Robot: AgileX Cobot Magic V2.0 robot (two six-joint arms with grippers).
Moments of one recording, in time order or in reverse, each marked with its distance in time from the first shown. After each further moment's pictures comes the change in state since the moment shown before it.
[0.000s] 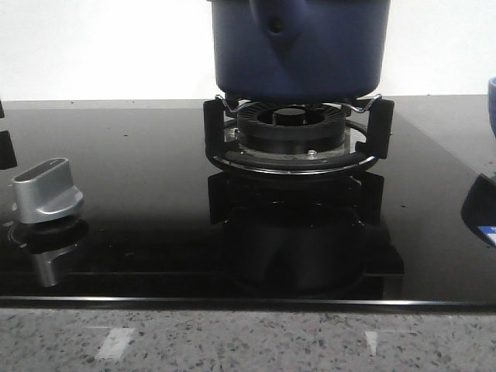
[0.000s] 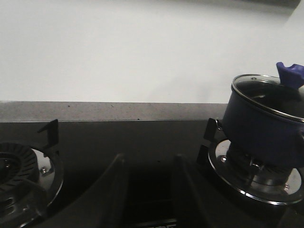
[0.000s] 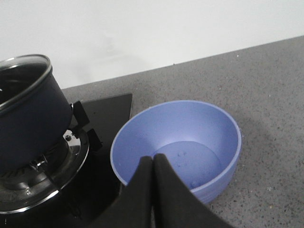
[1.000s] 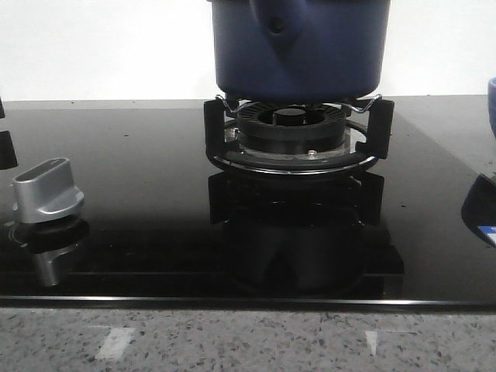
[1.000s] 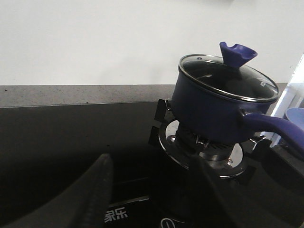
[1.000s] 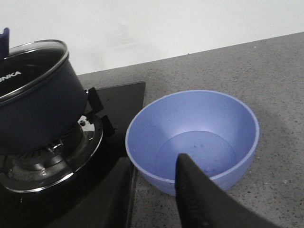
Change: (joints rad) left arm -0.149 0.032 -0.007 -0.058 0.025 0.004; right arm 0.070 0.000 -0.009 -0.003 0.042 0.000
